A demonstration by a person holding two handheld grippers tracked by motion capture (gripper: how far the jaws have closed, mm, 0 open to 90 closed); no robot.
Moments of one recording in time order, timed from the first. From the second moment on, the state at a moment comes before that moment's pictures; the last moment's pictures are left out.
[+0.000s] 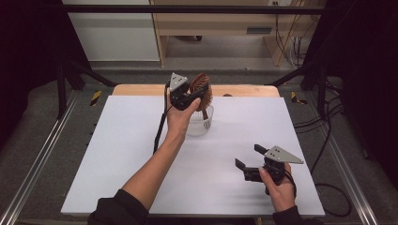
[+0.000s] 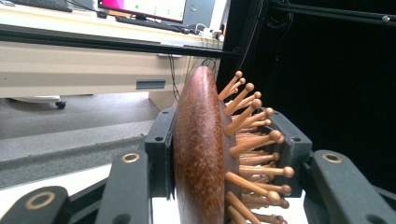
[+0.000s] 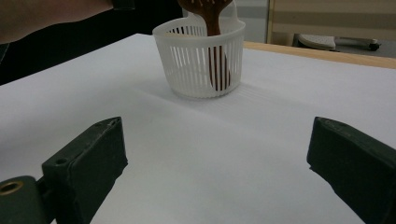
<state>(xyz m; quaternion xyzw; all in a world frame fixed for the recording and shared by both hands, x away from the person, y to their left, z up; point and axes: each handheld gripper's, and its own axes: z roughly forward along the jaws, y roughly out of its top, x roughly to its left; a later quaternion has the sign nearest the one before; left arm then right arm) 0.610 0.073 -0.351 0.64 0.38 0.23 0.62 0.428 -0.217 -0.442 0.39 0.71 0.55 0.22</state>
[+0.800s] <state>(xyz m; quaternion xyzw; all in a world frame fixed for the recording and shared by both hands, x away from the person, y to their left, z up) 0.612 0.076 -0.358 0.64 0.38 0.24 0.62 0.428 -0.217 -0.443 0.39 0.71 0.55 0.21</state>
